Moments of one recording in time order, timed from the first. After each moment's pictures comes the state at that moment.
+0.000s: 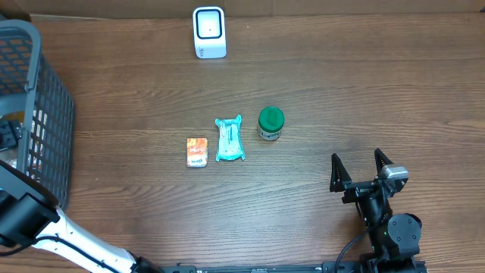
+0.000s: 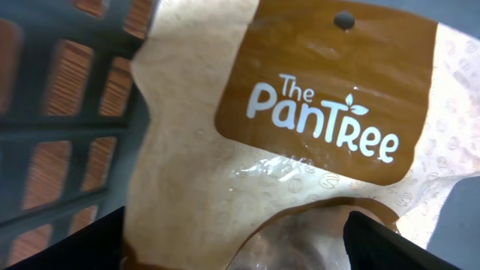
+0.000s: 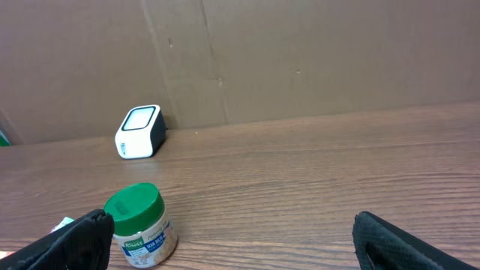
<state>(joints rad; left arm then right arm) 0.84 2.21 1.82 -0.79 -0.02 0.43 0.12 0.01 0.02 -0.03 -0.04 0.17</state>
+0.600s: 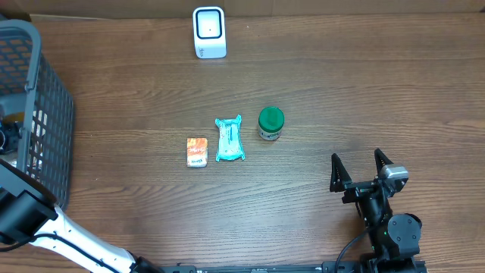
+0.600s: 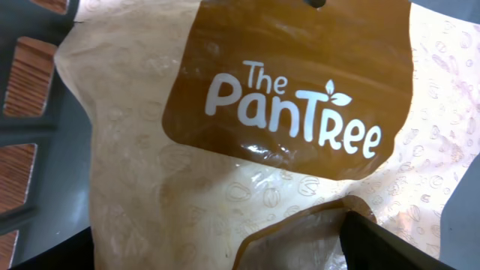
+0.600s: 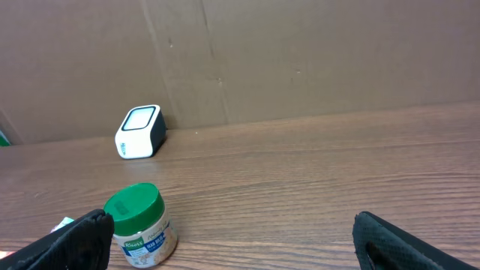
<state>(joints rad) 0.84 2.25 1.82 -0.81 0.05 0.43 0.12 0.01 0.02 -0.03 -0.04 0.17</state>
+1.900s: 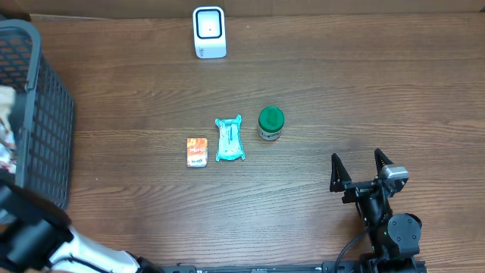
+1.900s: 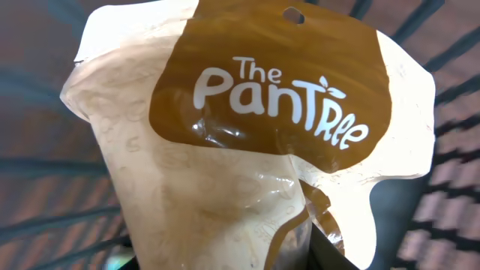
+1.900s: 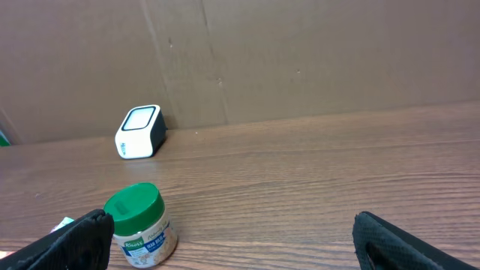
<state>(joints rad) 0.84 1.92 1.83 -0.85 0.09 0.26 0.12 0.01 0.02 -0.03 -0.04 0.17</state>
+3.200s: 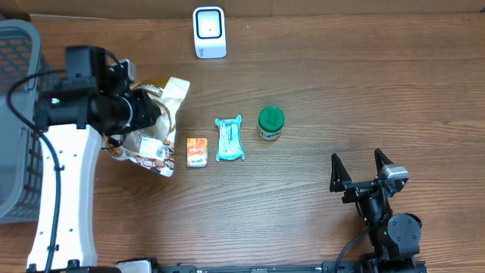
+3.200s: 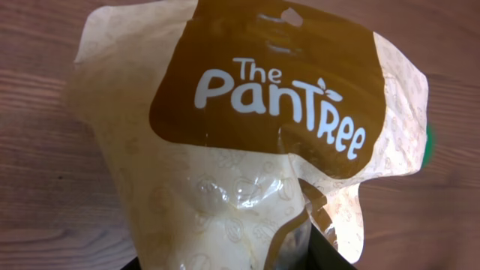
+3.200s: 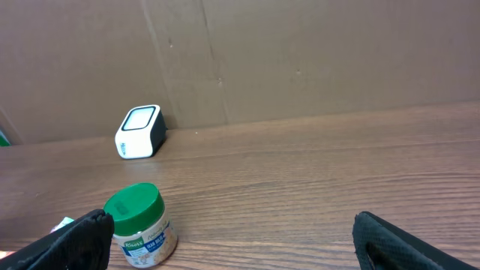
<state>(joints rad) 0.07 1.47 1.46 -1.15 0.26 -0.23 0.12 0.01 0.02 -0.03 -0.04 0.17</state>
